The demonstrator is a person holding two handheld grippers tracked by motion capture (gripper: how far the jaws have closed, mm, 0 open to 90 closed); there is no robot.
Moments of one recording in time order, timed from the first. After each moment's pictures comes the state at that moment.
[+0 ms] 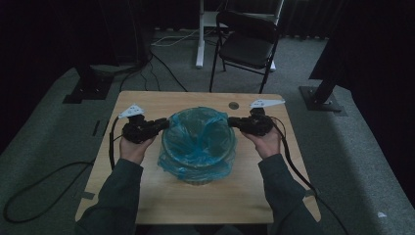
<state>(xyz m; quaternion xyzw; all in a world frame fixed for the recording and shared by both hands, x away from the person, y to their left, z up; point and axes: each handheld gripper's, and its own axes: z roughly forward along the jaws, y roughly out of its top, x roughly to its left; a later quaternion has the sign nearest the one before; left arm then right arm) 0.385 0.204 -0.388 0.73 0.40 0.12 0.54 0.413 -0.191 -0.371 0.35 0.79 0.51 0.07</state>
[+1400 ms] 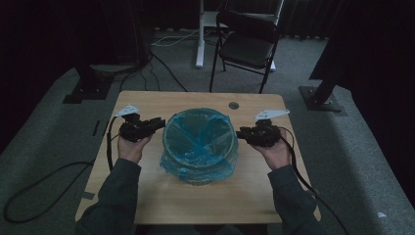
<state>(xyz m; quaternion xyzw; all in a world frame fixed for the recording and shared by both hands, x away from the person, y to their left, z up) 0.397 0.222 -0.402 0.72 0.43 0.11 0.53 0.382 -0.210 -0.384 0.35 0.82 0.44 0.12</state>
